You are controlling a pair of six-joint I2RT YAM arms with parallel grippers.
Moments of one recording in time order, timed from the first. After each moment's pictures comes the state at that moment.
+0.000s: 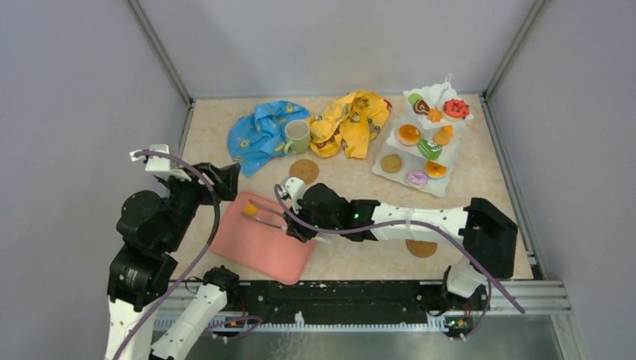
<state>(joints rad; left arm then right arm) -0.31 0.55 1.19 -0.68 -0.09 -0.29 1.20 1.64 1.13 -0.09 -0.01 0.17</state>
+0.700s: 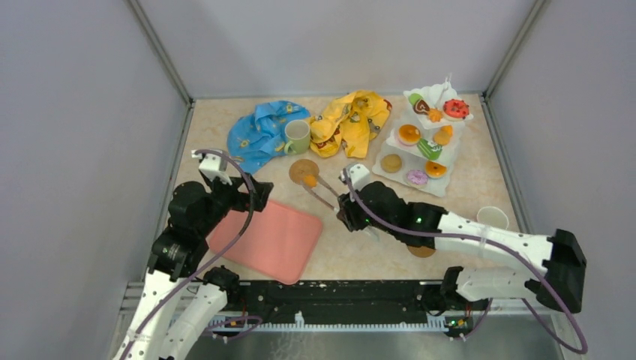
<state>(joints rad) -0.31 0.54 0.85 -0.52 0.11 -0.29 1.11 1.18 0.86 -0.28 0.24 0.29</state>
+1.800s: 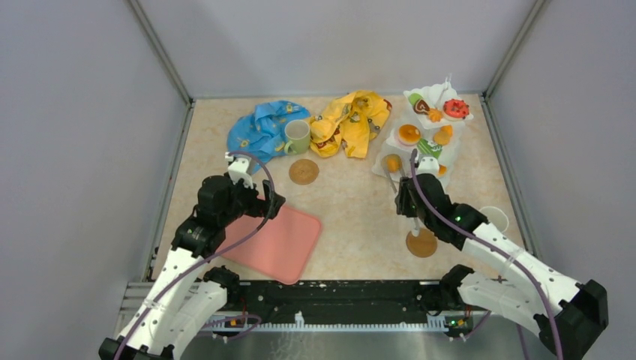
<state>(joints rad) -0.31 0.68 0.64 -0.43 0.22 -0.21 0.69 0.87 0.69 -0.52 0.40 0.45</state>
